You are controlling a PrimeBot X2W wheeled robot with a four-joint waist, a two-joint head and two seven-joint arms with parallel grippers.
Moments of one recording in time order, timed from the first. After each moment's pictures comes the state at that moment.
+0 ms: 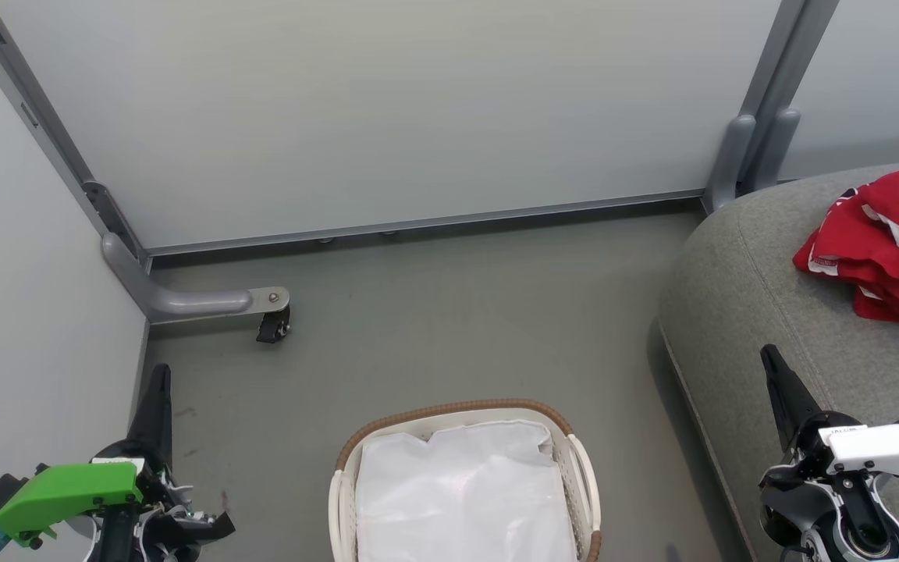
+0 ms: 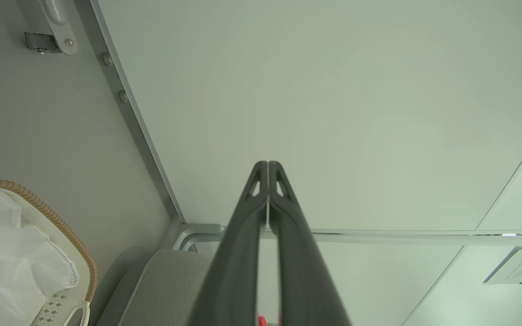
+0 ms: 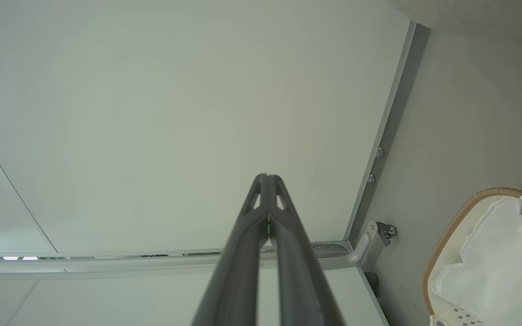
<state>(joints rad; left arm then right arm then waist) -0.10 0.05 0.11 0.25 -1.61 -0.13 0.11 -0.11 -0.05 -0.11 0.25 1.61 0.13 0.11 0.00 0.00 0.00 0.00</state>
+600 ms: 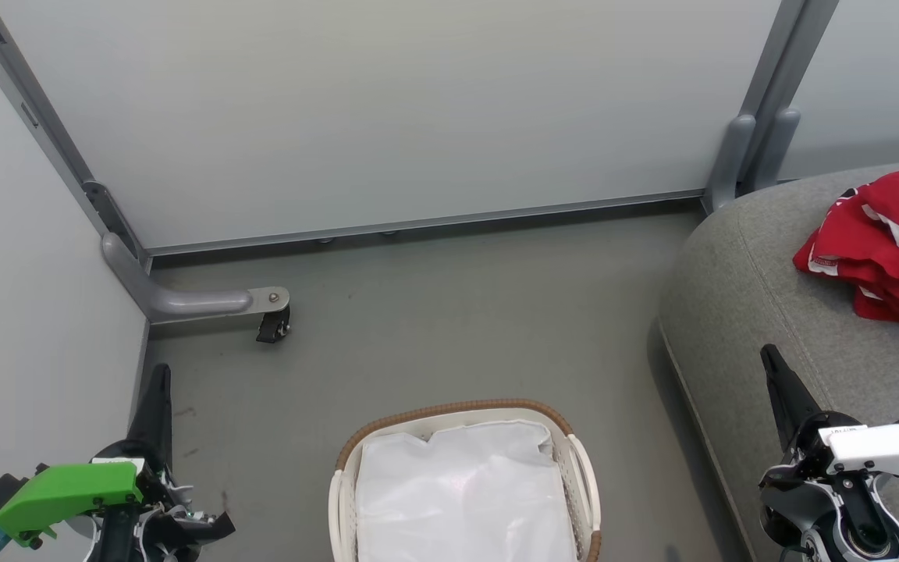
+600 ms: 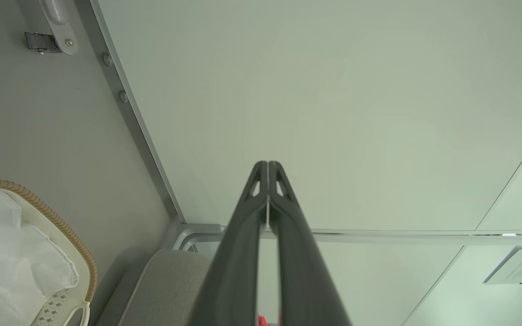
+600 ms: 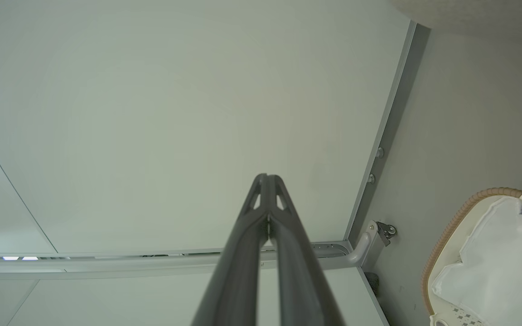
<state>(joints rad) -0.10 0.05 0.11 0.25 -1.61 -0.13 0.11 -0.11 -0.05 -0.11 0.25 1.61 0.13 0.11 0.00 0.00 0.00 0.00</state>
